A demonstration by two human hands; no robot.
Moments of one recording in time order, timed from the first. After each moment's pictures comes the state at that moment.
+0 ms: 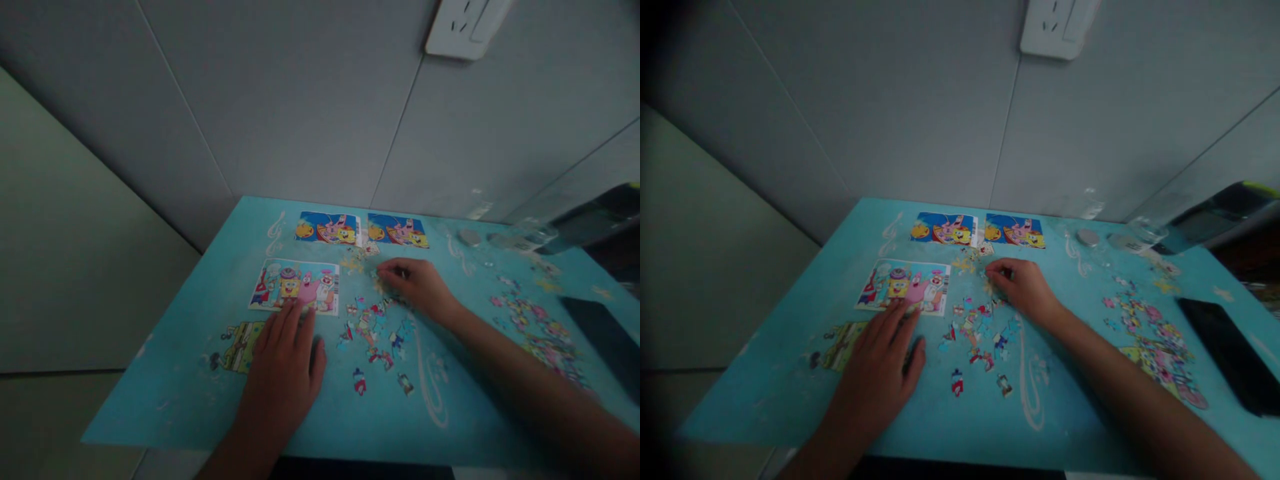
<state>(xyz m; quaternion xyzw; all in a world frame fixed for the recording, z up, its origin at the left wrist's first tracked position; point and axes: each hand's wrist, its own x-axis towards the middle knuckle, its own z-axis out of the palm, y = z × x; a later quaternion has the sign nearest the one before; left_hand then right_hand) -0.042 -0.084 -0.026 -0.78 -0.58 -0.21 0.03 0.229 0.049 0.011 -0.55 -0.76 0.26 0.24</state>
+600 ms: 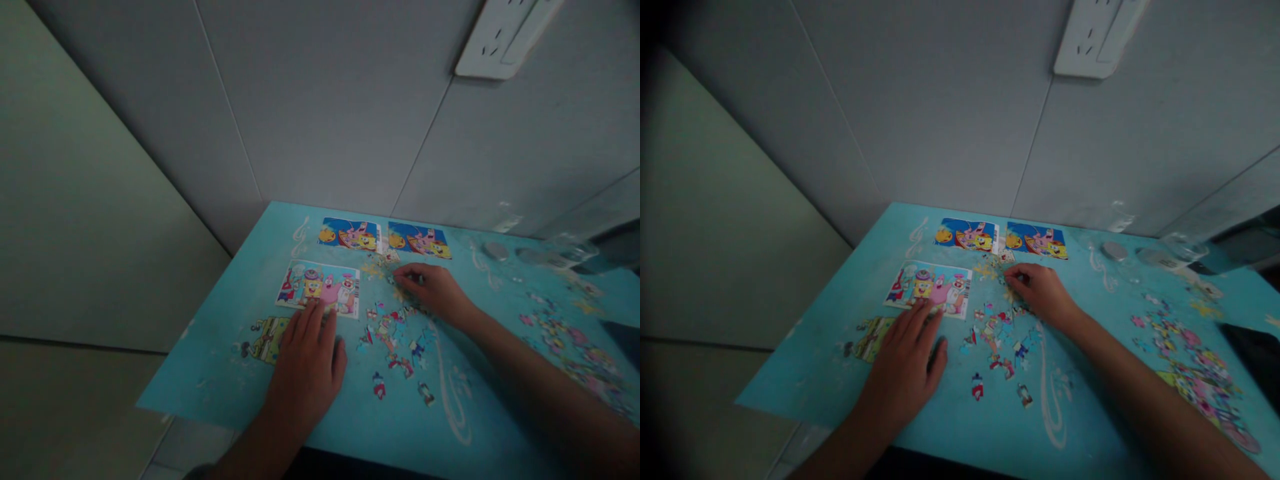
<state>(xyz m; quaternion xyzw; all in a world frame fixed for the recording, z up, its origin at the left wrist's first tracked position) -0.039 -0.085 -0.022 -0.78 -0.60 -0.20 0.01 0.229 0.066 0.007 -0.52 -0.81 0.19 0.21</state>
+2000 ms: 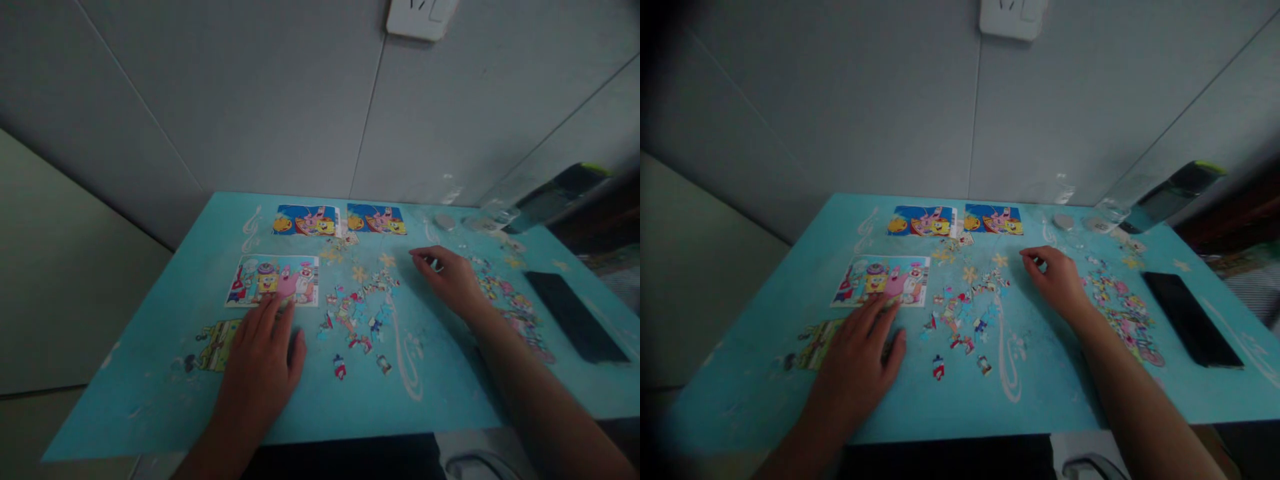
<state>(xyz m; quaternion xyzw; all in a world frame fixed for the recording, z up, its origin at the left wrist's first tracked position) -0.048 -0.081 -0.032 -0.80 -0.57 -0.20 0.04 0.321 0.024 0.003 -0.62 -0.73 0.06 0.28</state>
